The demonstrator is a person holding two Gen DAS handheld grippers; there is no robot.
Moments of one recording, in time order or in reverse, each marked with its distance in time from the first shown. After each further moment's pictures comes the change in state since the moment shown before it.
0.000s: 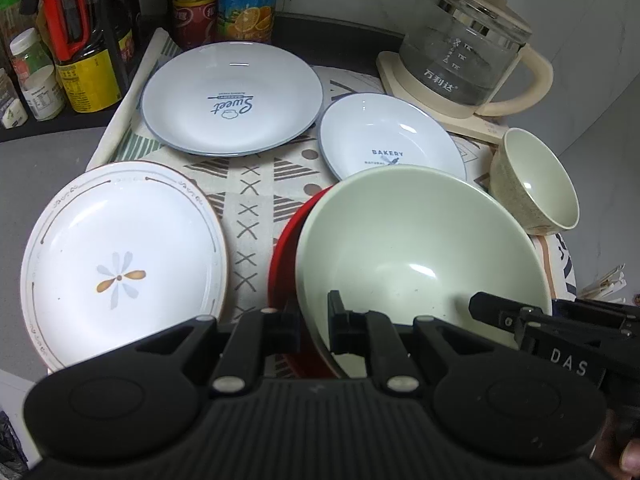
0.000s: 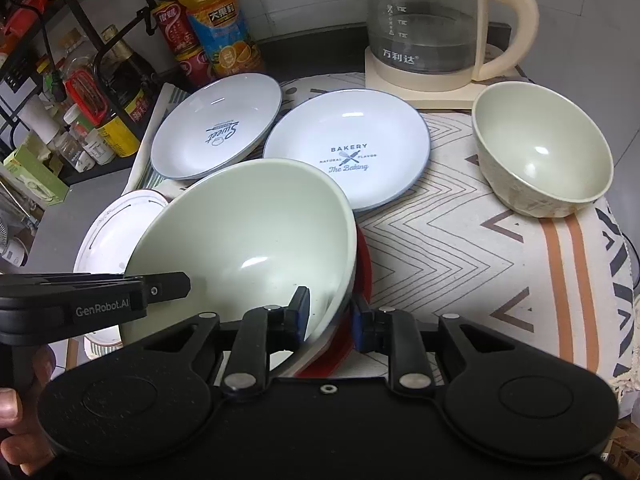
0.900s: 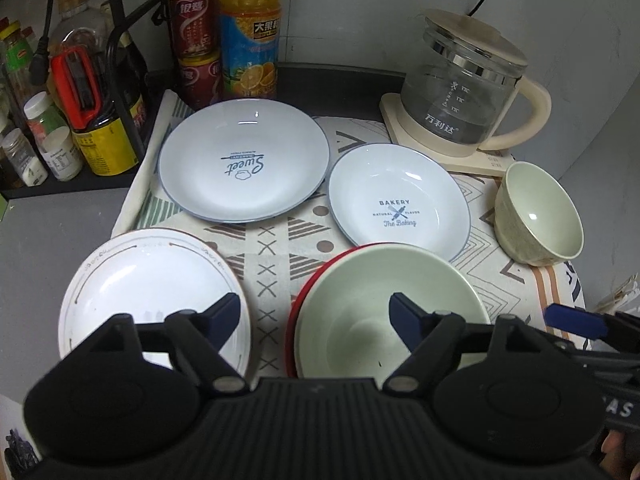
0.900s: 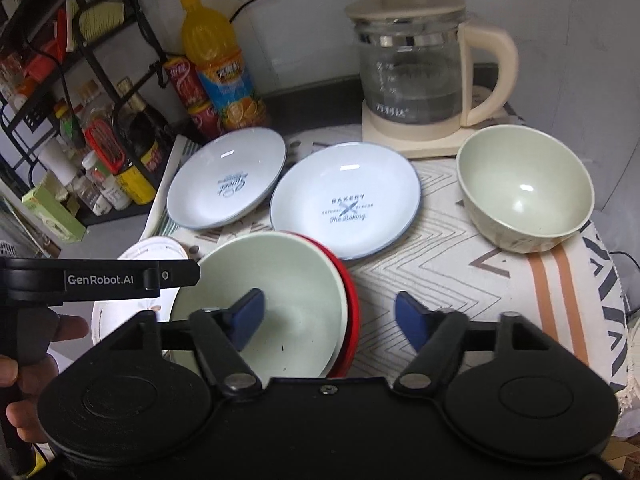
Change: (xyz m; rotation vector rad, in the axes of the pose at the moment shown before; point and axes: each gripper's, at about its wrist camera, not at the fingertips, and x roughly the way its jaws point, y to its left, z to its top) left arm -0.025 -0.010 0.026 0.054 -0.098 0.066; right arm -0.032 -0.016 0.004 0.027 -0.153 0.041
